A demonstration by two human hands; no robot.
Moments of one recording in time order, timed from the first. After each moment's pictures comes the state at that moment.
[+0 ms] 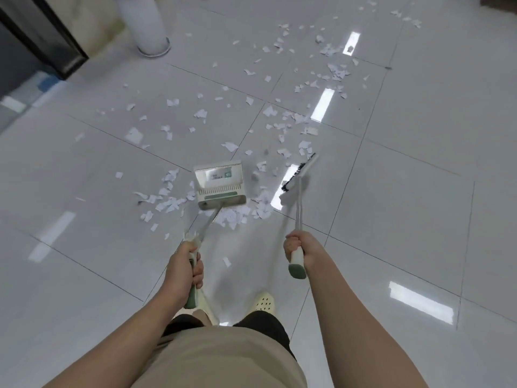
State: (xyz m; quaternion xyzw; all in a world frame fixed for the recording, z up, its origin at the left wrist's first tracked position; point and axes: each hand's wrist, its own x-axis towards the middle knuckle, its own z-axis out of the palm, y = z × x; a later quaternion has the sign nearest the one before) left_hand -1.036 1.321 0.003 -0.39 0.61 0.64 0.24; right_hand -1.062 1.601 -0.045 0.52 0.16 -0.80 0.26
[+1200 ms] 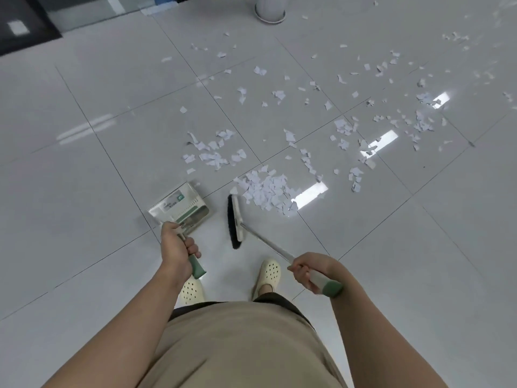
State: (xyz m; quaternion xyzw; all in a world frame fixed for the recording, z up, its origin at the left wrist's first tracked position) left_hand -0.952 1.240 -0.021 -0.61 0.32 0.73 -0.02; right_hand -1.051 1.532 -0.017 0.41 0.50 -0.43 0.63
